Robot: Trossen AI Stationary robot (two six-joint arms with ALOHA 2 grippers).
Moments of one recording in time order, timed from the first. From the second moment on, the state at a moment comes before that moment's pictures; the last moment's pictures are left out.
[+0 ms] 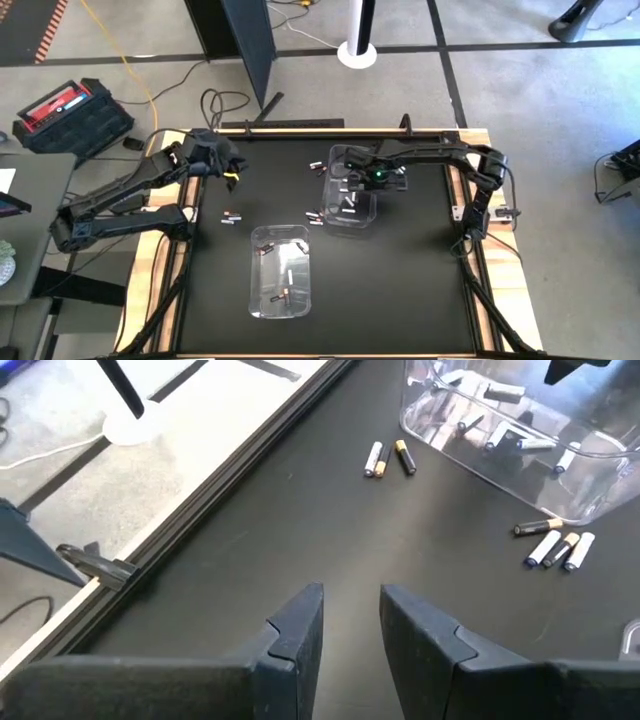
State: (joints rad) left arm 0.66 0.82 0.74 -0.57 0.01 0.11; right arm -0.39 1.82 1.24 -0.95 0.00 1.19
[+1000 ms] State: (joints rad) left arm 0.68 0.82 0.74 -0.57 0.01 0.07; right arm -0.26 1.53 1.20 -1.13 0.08 1.22
